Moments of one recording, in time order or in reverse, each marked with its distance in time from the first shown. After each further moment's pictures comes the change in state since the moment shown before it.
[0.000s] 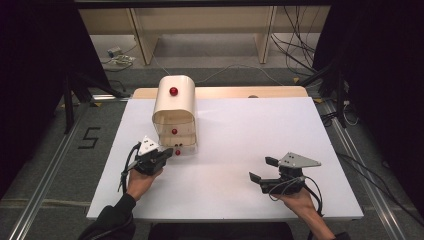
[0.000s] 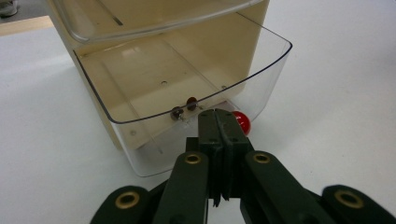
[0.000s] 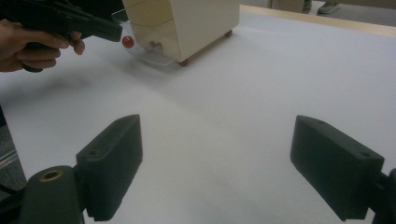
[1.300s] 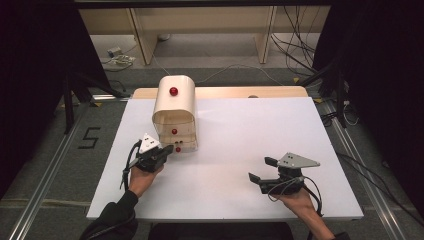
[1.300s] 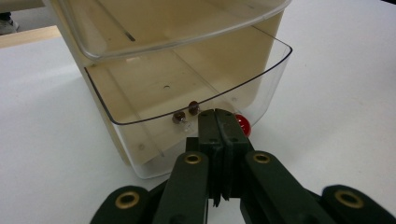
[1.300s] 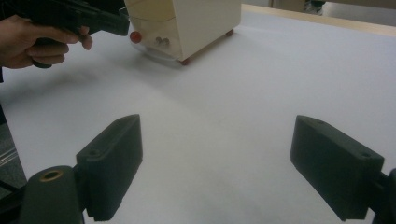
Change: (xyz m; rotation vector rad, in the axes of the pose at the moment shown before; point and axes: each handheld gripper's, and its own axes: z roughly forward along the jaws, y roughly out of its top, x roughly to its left) left arm 0.003 0.003 0.007 -0.028 0.019 -0.002; right arm 0.001 0.000 0.001 0.006 0.001 -0.005
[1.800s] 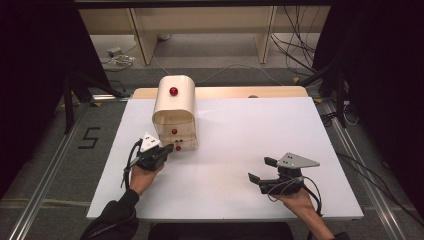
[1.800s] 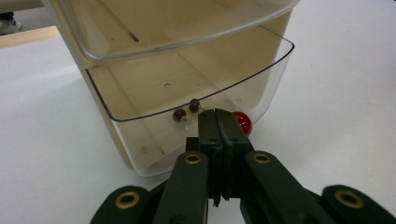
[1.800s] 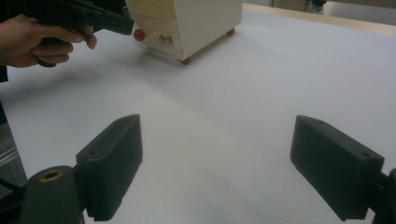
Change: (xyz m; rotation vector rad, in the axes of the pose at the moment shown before) left arm 0.002 0.000 0.005 0.003 0.009 0.006; right arm 0.000 0.000 0.001 -0.002 0.002 0.001
